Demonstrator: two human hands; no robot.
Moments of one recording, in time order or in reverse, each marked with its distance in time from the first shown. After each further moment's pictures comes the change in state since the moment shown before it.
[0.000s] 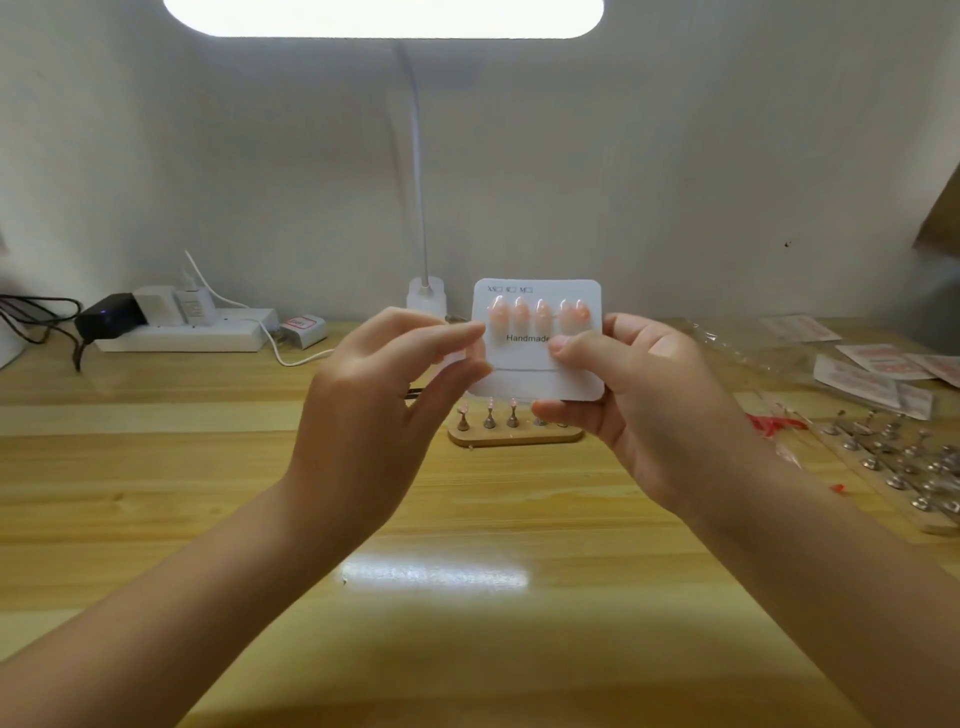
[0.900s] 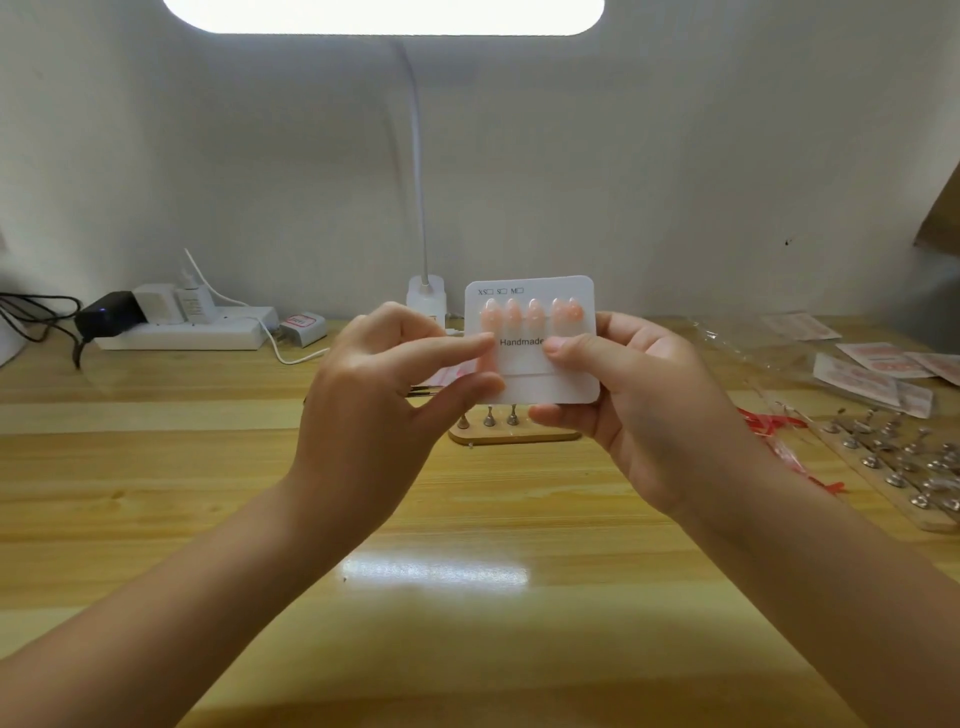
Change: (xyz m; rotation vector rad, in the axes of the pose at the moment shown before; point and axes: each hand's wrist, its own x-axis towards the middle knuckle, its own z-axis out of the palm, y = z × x) left_hand 0.000 0.003 -0.001 -0.044 -0.065 -0.076; right_hand -0.001 0.003 -0.001 0.001 -0.030 0.000
